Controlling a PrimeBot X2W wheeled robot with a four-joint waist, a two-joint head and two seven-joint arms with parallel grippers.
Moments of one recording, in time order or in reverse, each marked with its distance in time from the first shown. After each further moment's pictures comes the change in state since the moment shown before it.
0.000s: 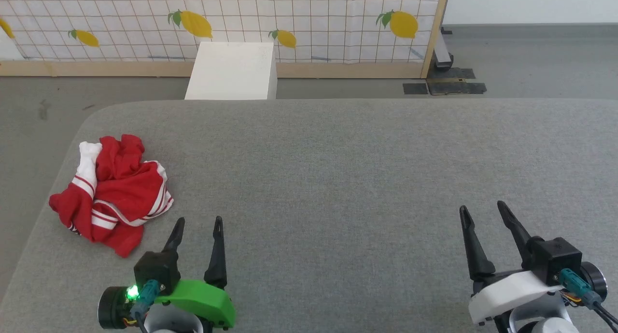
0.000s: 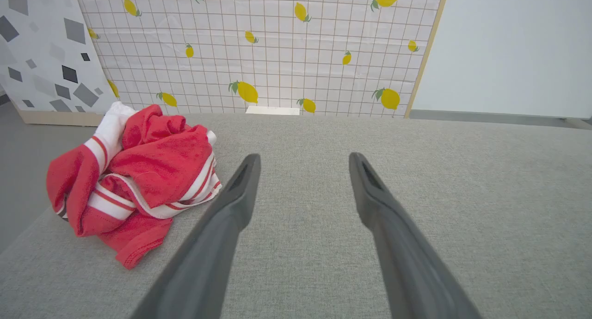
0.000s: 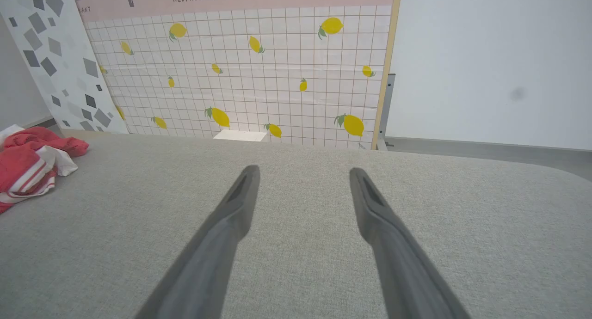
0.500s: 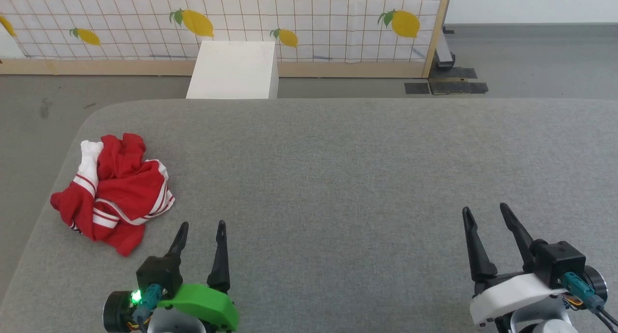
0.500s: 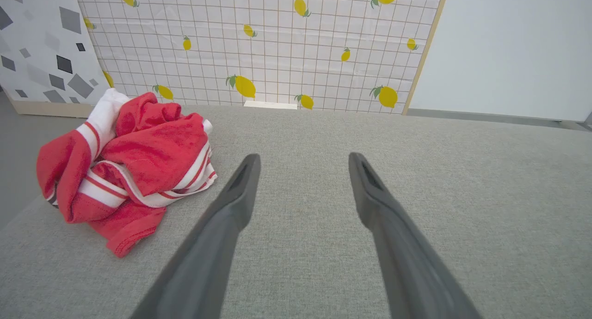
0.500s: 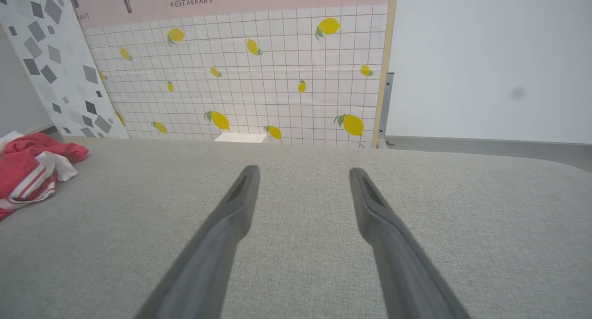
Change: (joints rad) left arm 0.000 0.000 -0.015 0.037 -0.028 0.000 -0.033; right arm 0.000 0.000 -0.005 0.025 0.020 0.000 -0.031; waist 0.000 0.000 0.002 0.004
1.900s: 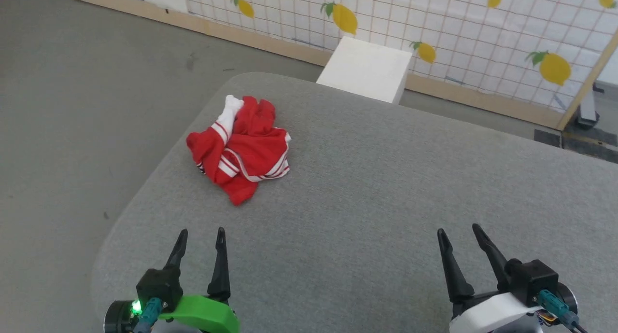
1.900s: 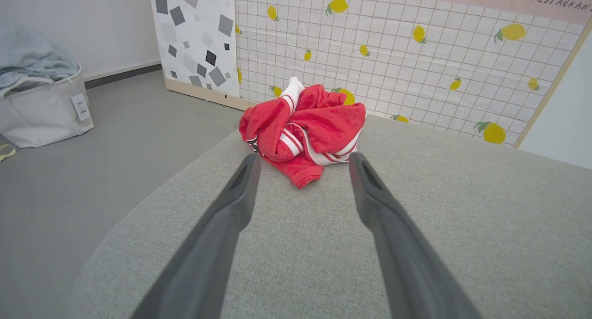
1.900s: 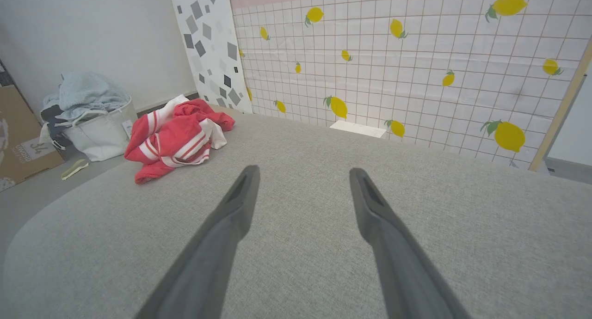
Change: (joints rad) left arm 0.023 -0.001 -0.008 0.018 -0.007 0.007 -0.070; right arm 0.020 0.002 0.083 0.089 0.045 0.000 -0.070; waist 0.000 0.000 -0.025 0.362
